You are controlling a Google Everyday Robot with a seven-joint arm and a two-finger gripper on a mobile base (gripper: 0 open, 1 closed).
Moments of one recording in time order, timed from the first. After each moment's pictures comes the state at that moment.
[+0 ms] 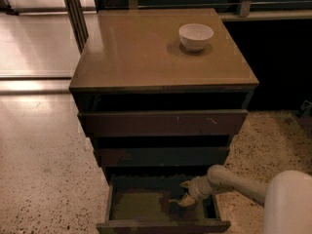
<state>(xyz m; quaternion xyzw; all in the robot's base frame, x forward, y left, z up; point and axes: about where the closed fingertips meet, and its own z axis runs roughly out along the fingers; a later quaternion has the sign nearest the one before) 0.539 -0.128 0.230 -0.59 0.75 0.21 0.23</state>
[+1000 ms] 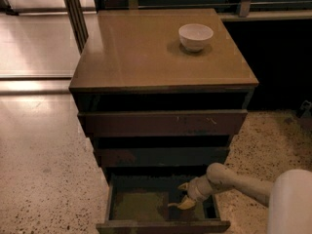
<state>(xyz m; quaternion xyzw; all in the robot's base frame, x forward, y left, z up) 0.514 -0.119 0.251 -0.62 0.72 0.23 0.20</state>
